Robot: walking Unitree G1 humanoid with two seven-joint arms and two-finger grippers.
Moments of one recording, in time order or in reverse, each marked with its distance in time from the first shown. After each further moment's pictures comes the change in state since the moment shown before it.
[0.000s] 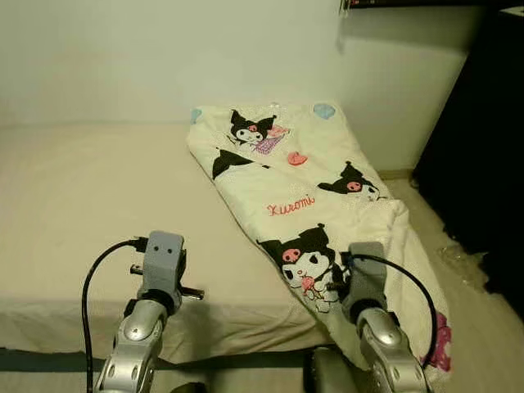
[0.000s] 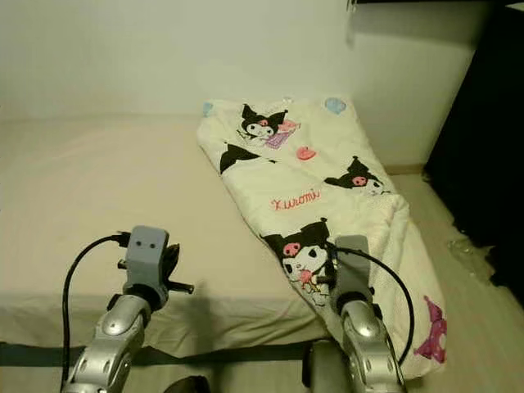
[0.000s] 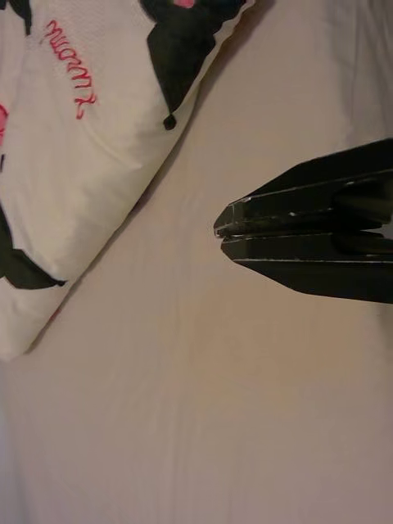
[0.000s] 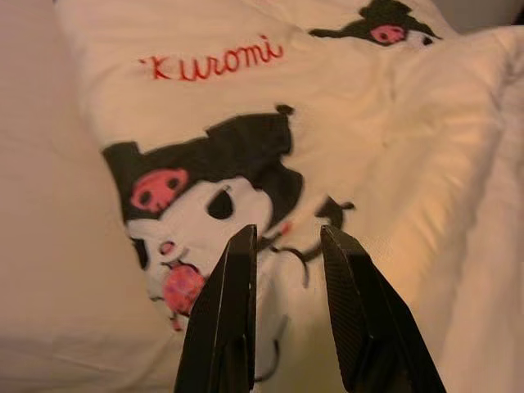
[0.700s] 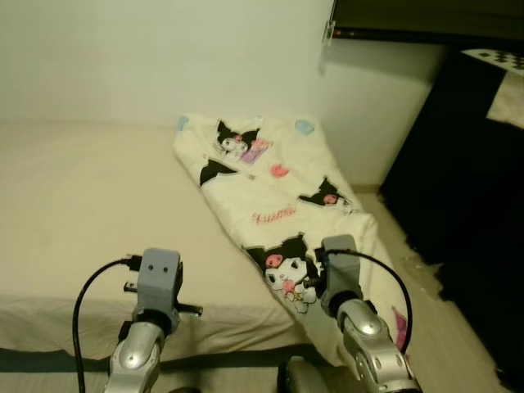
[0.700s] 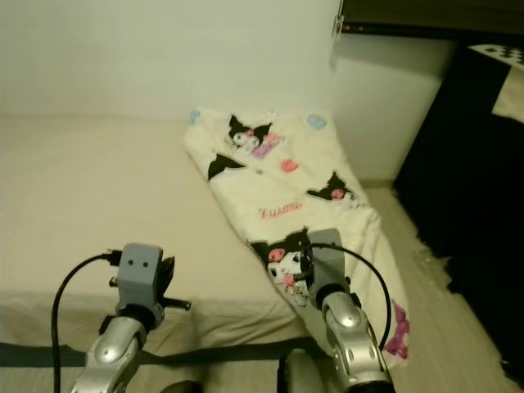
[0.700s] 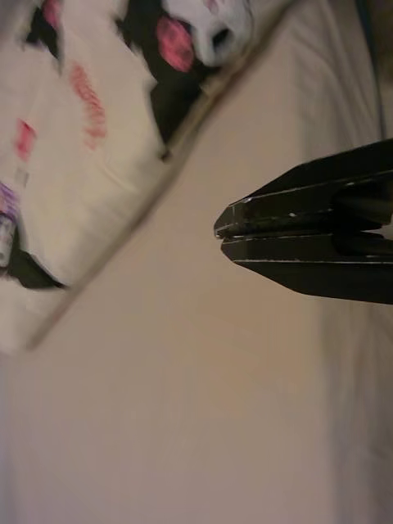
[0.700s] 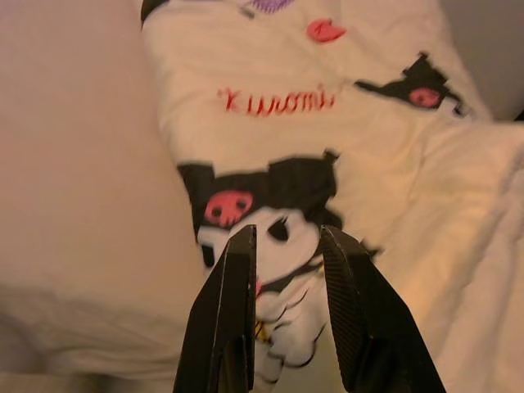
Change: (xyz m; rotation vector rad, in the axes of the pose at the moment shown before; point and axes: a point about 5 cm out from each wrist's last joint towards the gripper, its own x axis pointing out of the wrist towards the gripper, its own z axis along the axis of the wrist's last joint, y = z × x) left arm -0.029 0.004 -0.008 0.005 0.005 0.069; right arm 0.013 0.034 0.009 -0.040 0.002 0.170
